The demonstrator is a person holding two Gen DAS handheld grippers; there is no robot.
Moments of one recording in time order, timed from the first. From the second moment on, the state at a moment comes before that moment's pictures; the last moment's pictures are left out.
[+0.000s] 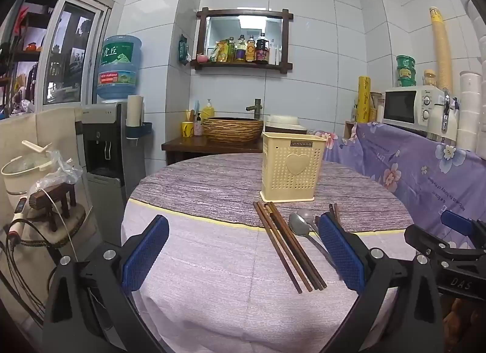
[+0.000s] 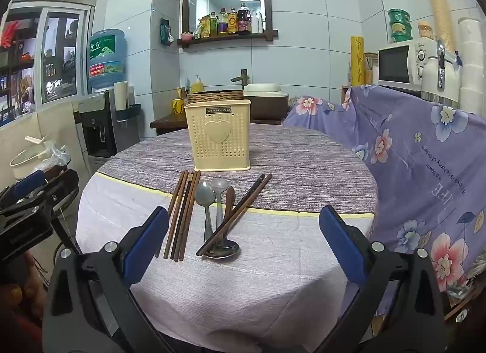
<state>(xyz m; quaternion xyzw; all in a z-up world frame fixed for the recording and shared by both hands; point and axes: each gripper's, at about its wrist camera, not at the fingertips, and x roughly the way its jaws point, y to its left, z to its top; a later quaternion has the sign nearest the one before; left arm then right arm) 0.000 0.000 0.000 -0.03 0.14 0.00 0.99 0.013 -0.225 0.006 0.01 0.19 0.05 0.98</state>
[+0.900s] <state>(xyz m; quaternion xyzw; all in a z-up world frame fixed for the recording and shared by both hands) 0.000 0.002 0.002 -0.02 0.13 0.01 0.99 0.014 -0.229 0.004 0.01 0.19 0.05 0.98</state>
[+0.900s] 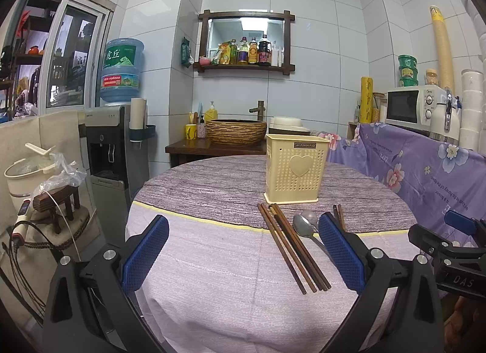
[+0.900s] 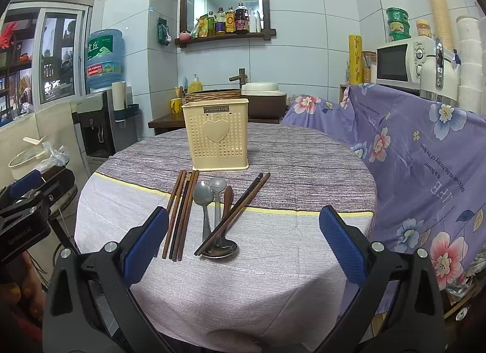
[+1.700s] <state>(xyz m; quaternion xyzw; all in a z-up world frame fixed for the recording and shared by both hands) 0.001 0.003 -0.001 -0.02 0.13 0.01 0.99 0.014 -0.229 0.004 0.01 0.20 0.05 0.98</state>
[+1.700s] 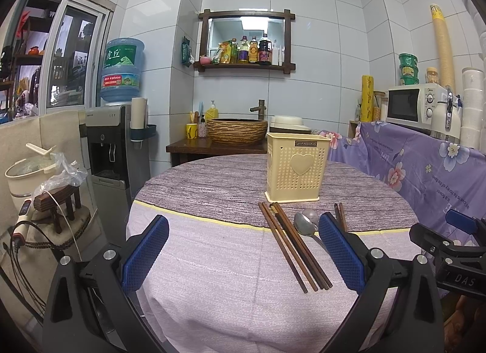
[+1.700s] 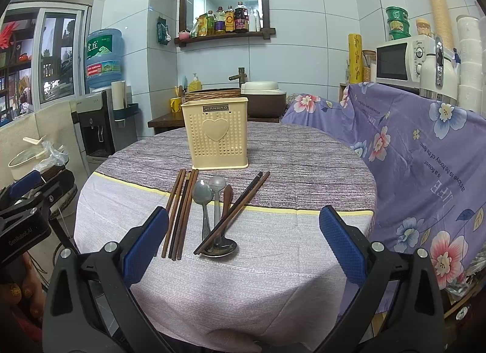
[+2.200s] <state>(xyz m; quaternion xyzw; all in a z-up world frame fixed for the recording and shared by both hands) 0.001 0.002 -0.001 -0.02 0.13 0.01 0.99 0.014 -0.230 0.003 0.01 0.20 0.05 0.98</state>
